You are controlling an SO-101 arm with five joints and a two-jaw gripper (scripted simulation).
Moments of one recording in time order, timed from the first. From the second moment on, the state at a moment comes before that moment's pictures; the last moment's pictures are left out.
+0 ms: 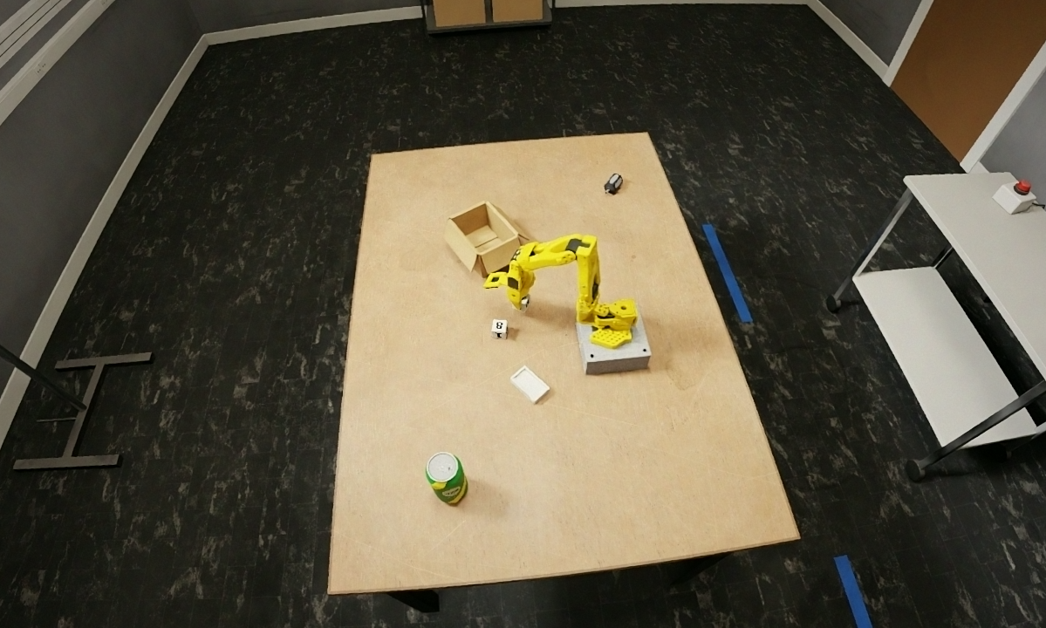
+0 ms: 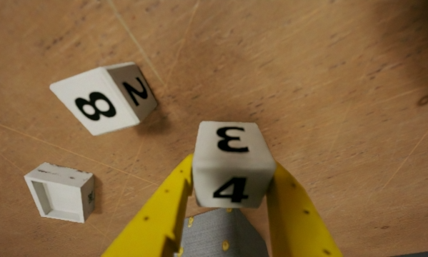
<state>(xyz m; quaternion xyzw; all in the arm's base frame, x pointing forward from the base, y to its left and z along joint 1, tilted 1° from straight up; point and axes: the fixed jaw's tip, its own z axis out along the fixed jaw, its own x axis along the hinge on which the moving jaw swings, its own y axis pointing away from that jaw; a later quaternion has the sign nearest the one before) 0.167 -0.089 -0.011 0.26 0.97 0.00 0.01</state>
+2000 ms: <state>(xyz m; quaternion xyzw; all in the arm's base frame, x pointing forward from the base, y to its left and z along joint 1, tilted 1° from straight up) 0.168 -0.089 -0.030 0.26 0.97 -0.01 0.02</state>
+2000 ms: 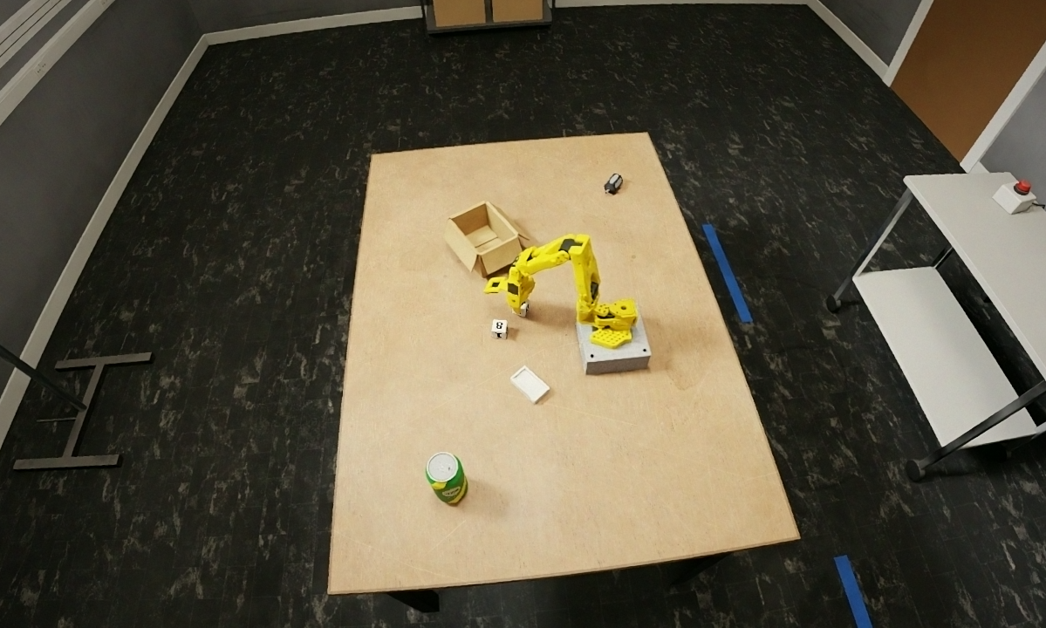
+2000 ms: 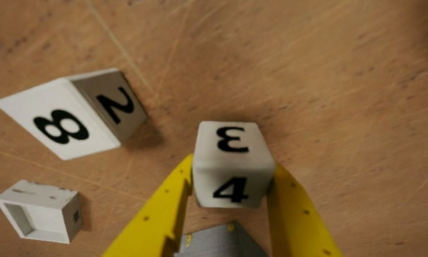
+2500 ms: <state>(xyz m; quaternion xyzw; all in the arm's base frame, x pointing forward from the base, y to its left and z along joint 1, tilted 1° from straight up) 0.168 -0.089 -0.036 0.26 0.97 -0.01 0.02</state>
